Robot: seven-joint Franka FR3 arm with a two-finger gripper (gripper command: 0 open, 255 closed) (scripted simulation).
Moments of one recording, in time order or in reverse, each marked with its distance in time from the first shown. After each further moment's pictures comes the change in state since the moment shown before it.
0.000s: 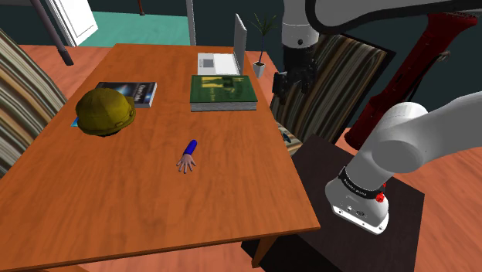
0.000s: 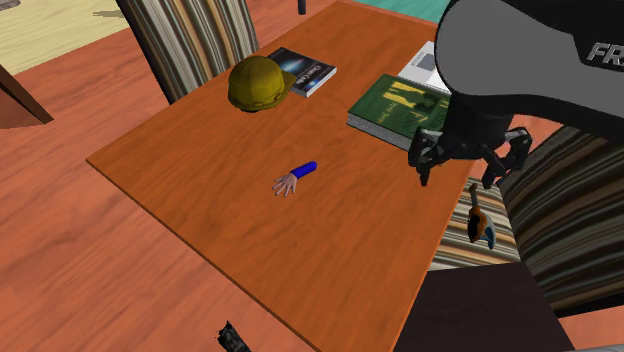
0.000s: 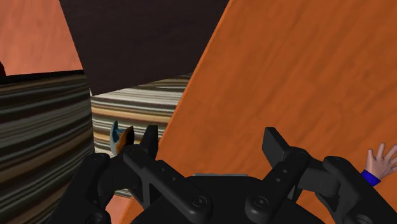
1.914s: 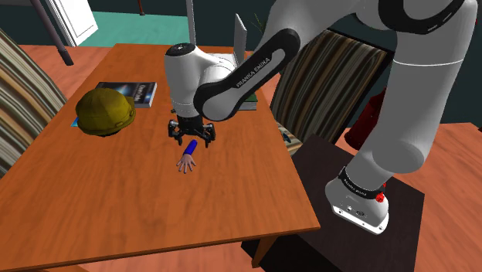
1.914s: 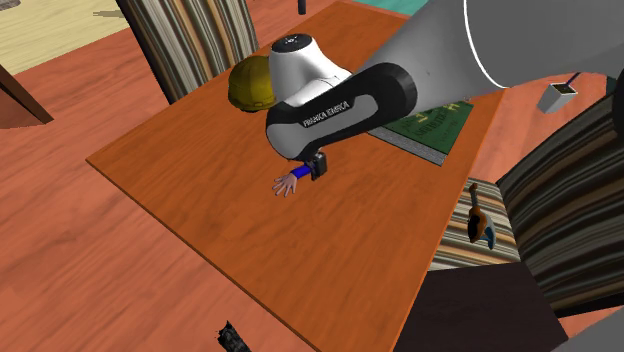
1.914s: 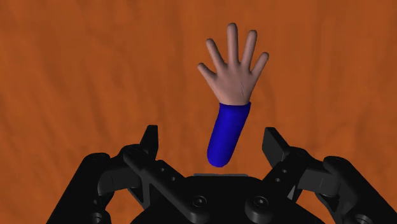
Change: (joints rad) arm 0.025 1.026 0.323 0.460 -0.339 0.678 1.210
